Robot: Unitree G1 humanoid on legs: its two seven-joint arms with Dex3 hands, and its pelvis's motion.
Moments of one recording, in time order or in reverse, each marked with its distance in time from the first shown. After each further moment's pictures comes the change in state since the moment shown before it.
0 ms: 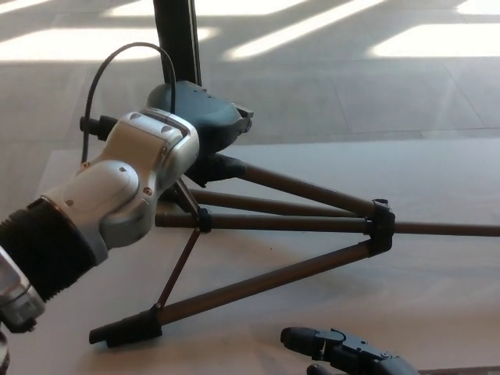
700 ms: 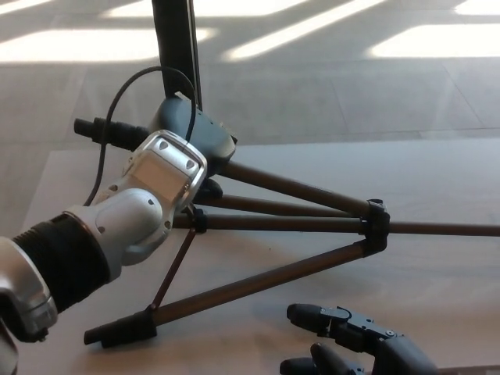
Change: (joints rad) left_arm -0.004 -0.021 -0.131 0.074 0.253 0.018 -0.009; right_arm -0.051 0.000 -0.024 -0.038 -0.014 0.037 -0.017
